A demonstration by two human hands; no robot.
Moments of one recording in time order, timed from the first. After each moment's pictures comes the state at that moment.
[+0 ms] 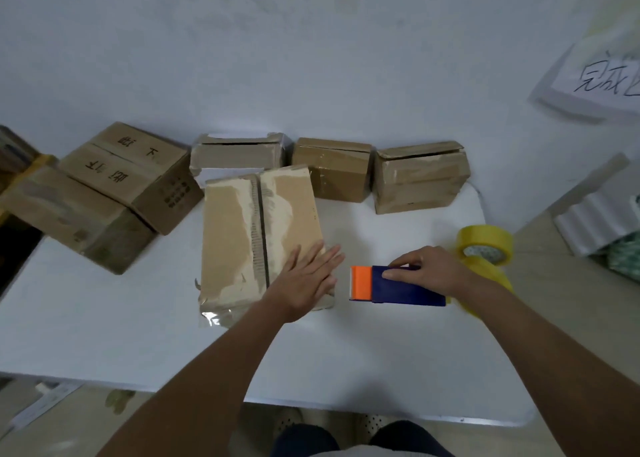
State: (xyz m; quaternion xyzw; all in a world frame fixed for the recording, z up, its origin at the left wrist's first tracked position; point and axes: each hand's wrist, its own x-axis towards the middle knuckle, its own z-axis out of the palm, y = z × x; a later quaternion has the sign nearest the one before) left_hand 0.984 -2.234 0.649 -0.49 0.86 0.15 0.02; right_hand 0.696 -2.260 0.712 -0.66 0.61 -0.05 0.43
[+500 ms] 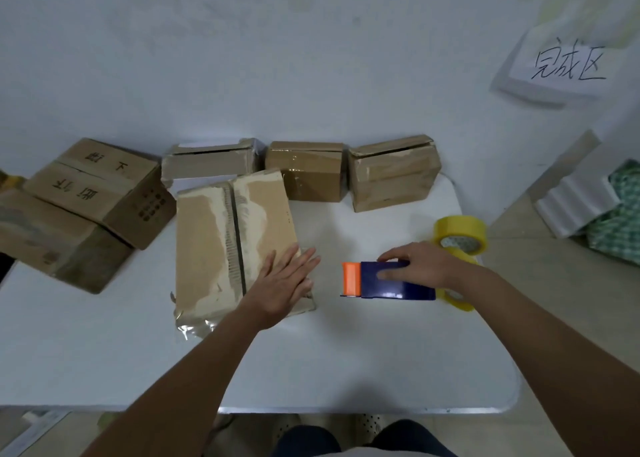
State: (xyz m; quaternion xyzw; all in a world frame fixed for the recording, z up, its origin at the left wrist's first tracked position) left_hand 0.984 -2.234 0.649 -0.49 0.86 0.16 0.01; right_hand 0.675 -2.256 0.733 -0.69 0.60 0.02 0.41
